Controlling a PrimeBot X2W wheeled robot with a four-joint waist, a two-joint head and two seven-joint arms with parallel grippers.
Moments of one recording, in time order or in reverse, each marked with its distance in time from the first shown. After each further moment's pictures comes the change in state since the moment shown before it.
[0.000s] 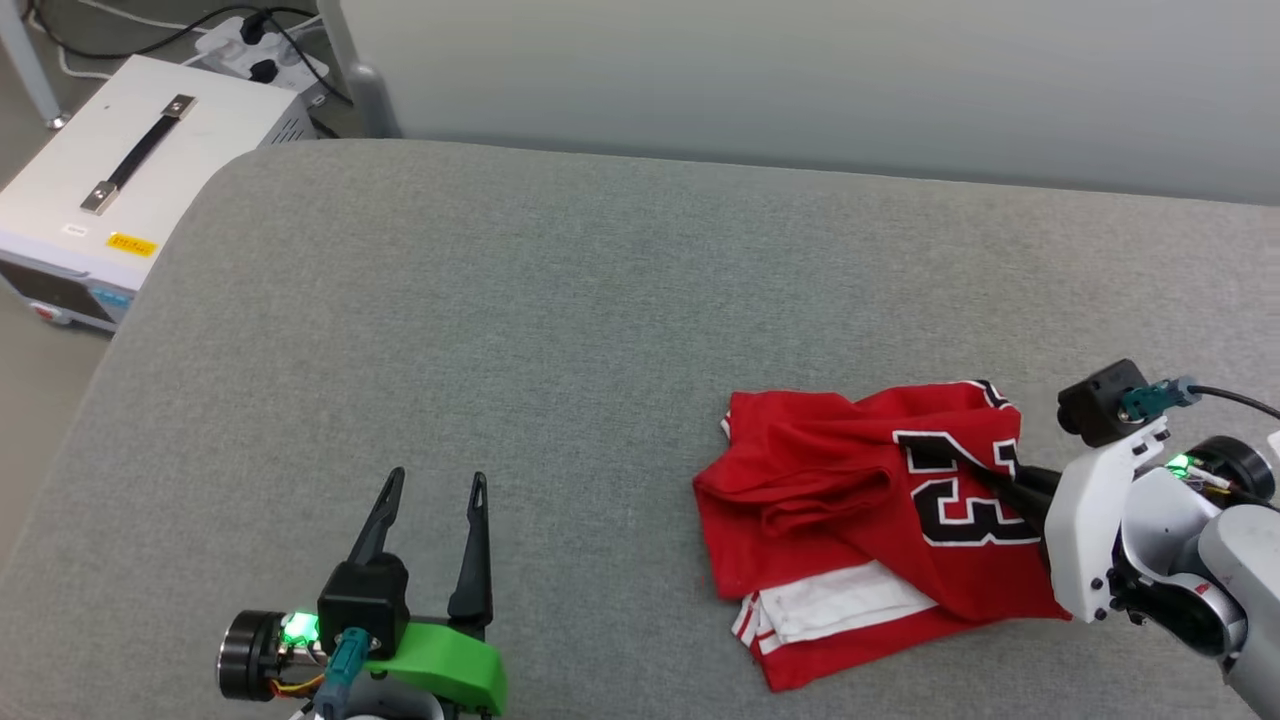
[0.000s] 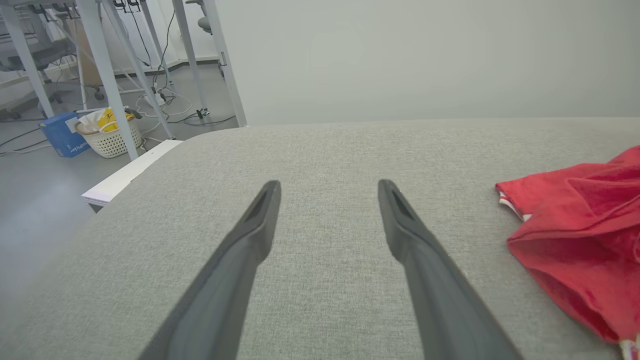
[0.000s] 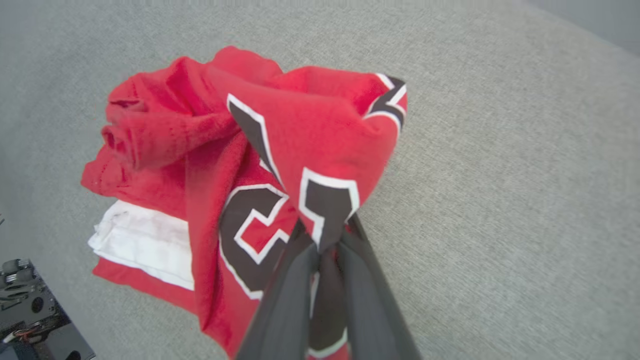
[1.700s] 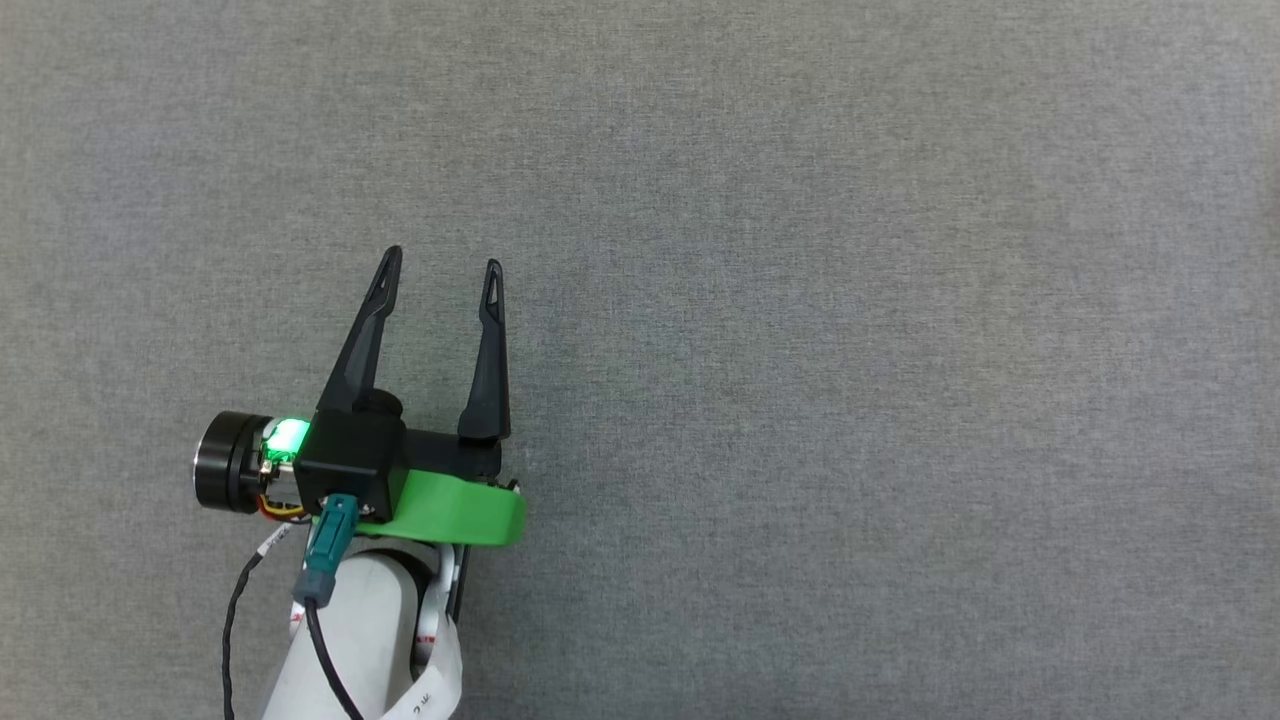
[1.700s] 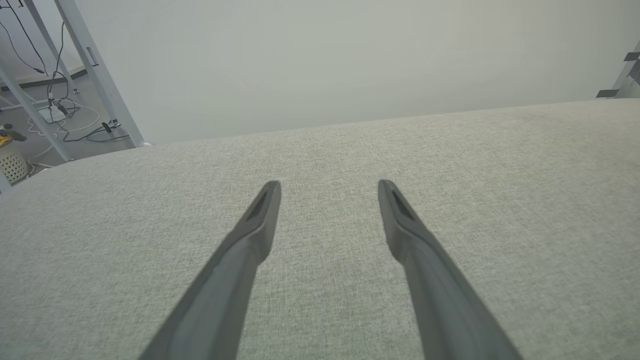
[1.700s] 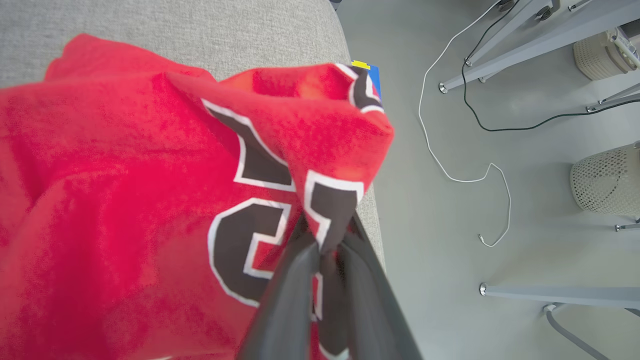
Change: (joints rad) left arm -0.235 0.005 -0.039 -0.155 0.025 0.001 0.000; right arm -0.292 -0.360 -0.454 0.470 -0.177 0.000 -0.006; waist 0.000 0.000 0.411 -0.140
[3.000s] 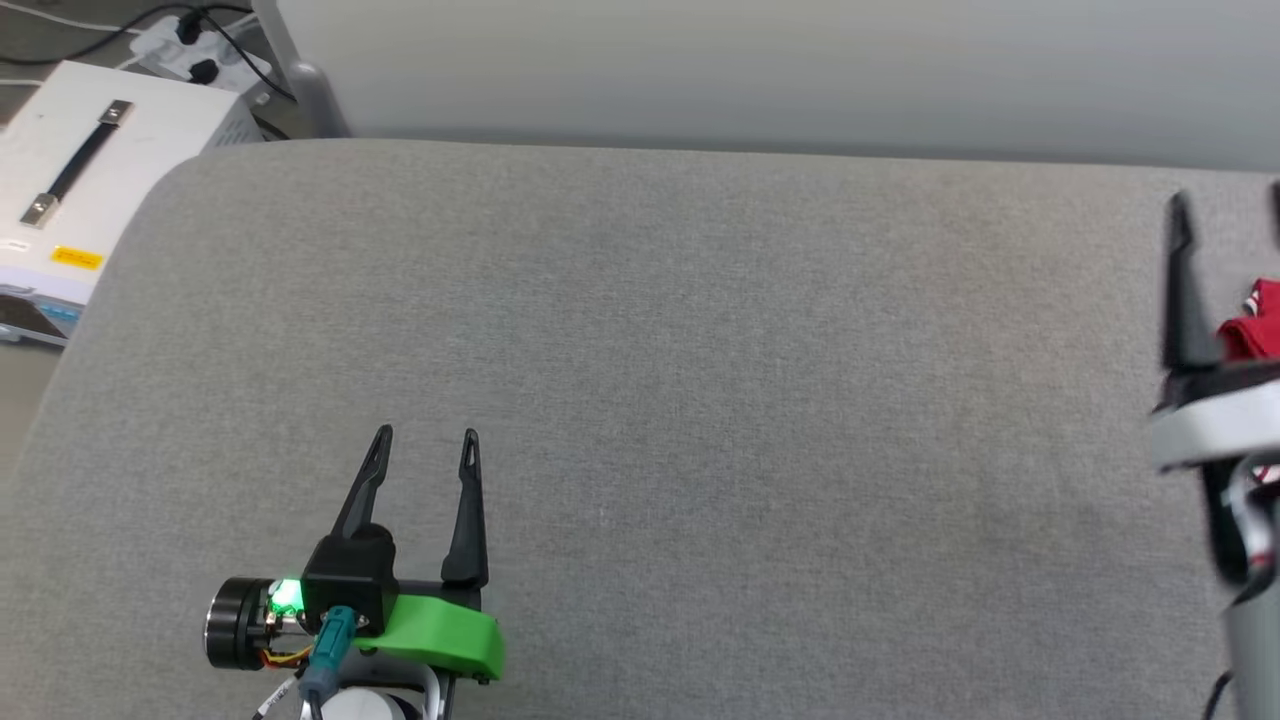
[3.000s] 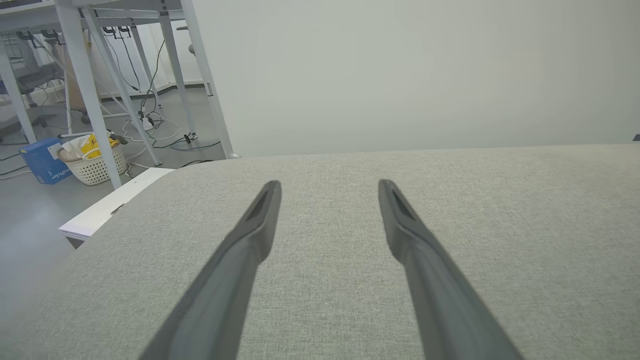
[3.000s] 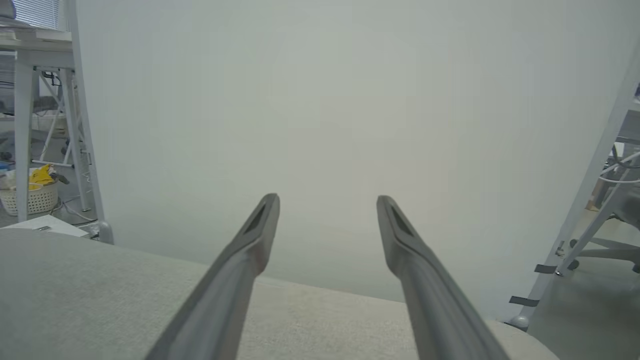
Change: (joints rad) left arm 0.208 -0.002 0.037 0.088 -0.032 0.016 0.000; right arm 0.408 0.756 -0.372 -0.600 -0.531 0.000 -0.568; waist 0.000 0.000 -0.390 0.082
